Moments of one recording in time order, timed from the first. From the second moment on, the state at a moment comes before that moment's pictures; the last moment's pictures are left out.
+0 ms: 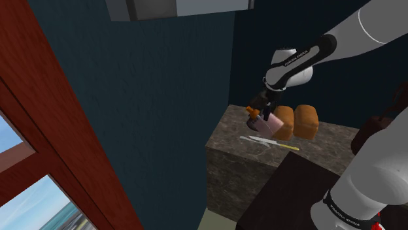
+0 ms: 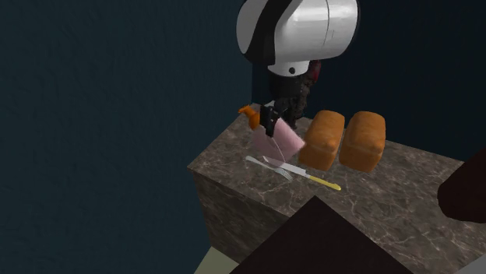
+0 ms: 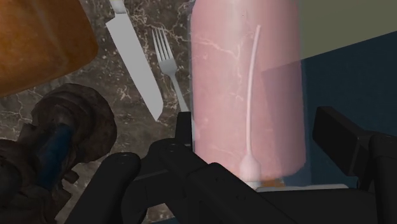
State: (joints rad) arm -0.13 -0.14 -0.38 -2.50 -0.08 2.37 -0.55
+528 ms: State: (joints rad) arm -0.13 -0.22 -0.37 -2.45 -0.11 2.25 -0.53
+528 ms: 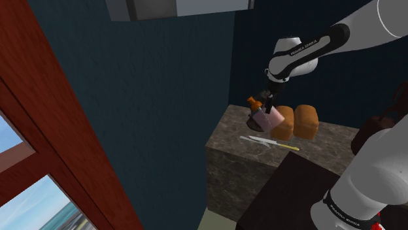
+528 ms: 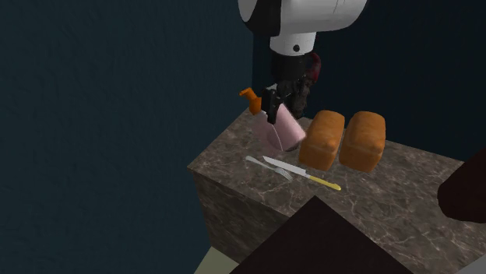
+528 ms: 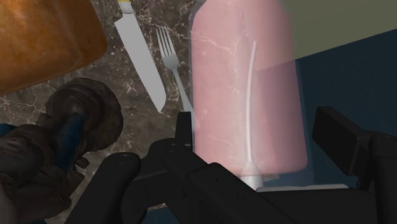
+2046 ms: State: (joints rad) arm -0.13 -0.34 -0.33 -2.24 -0.12 1.92 -0.51
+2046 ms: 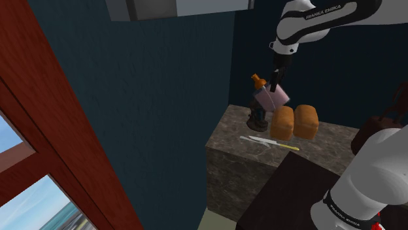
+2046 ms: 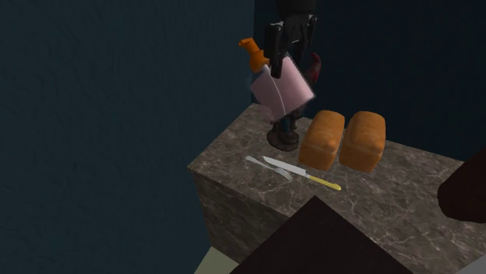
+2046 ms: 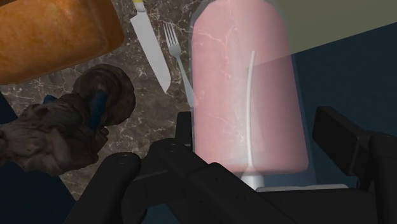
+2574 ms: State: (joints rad) arm -0.13 -0.35 -0.32 -2.14 -0.12 1.81 -0.51
